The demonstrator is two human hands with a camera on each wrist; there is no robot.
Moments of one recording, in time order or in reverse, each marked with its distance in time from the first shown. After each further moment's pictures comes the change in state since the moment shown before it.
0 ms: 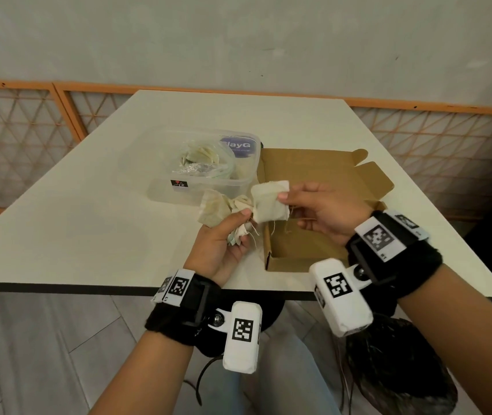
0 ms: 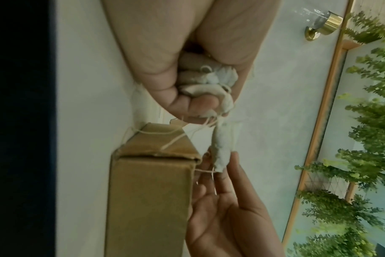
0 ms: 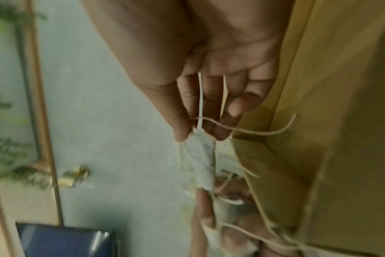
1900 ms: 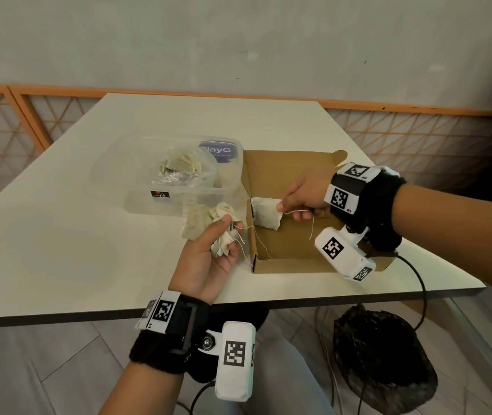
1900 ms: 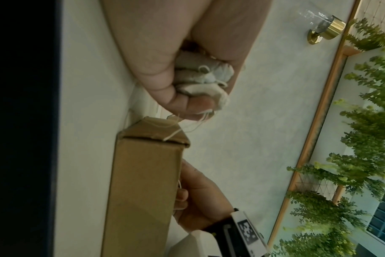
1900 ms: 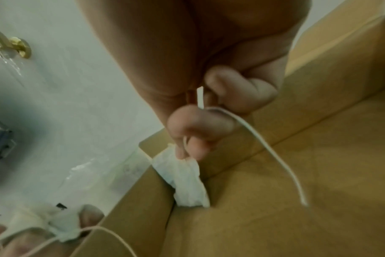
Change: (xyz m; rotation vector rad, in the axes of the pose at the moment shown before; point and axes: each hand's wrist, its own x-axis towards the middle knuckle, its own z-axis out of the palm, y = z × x) left_hand 0.003 0.001 -0.004 -0.179 -0.020 -0.057; right_hand 0.038 -0.032 -0.024 -0.825 -0.082 0.169
